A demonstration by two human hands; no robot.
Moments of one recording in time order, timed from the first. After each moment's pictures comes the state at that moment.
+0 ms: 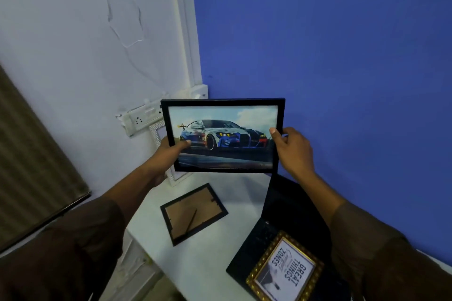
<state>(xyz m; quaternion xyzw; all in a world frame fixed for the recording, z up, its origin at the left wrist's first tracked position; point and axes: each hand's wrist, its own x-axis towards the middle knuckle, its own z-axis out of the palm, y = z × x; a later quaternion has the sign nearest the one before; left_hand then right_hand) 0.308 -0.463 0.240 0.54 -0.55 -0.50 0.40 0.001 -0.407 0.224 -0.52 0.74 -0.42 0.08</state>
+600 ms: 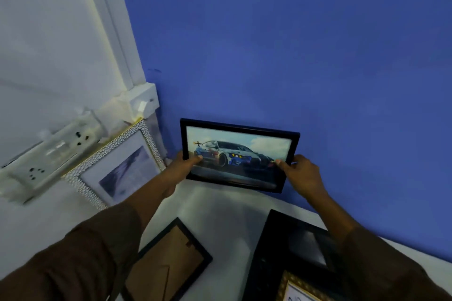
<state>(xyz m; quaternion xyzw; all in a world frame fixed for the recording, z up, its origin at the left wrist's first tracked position) 0.191 -0.731 0.107 0.51 -0.59 -0.60 0.20 -0.085 -0.543 0.140 -0.33 0.86 -0.34 0.20</state>
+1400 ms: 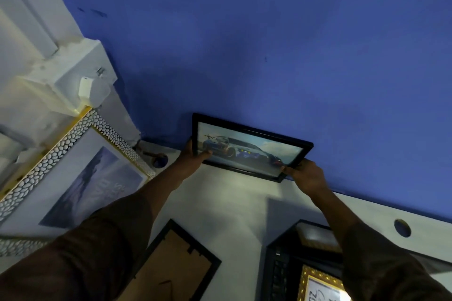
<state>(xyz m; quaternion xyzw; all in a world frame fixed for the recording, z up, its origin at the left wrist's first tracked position) 0.130 -0.824 -0.023 0.46 -0.62 -0.63 0.05 -0.106 -0.599 0.024 -0.21 0.91 -0.23 0.29</state>
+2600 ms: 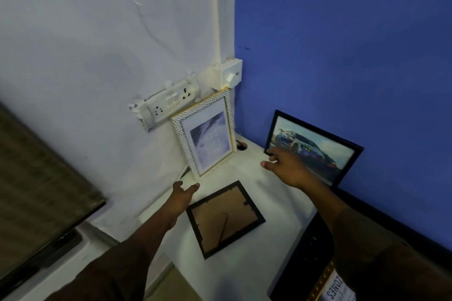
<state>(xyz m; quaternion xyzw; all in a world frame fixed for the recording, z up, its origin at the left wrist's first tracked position) 0.410 -0.576 0.044 0.70 -0.40 -0.54 0.24 0.099 -0.564 0.127 -0.56 0.71 -0.22 0.36</state>
